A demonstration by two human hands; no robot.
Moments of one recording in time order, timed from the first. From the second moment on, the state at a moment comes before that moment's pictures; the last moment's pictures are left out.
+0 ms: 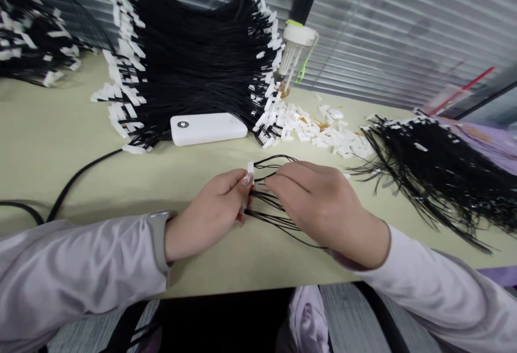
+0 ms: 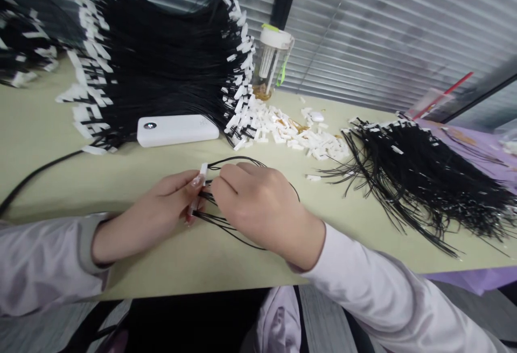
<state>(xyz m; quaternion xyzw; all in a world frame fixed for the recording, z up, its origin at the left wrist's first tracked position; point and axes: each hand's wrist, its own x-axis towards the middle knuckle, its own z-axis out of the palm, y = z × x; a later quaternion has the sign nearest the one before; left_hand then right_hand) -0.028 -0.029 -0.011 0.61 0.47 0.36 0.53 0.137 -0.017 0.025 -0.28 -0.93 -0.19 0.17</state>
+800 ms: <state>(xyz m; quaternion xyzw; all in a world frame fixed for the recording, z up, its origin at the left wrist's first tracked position) -0.026 -0.031 -0.008 0.63 0.48 0.34 0.51 0.139 -0.015 0.016 -0.20 -0.93 -0.26 0.18</state>
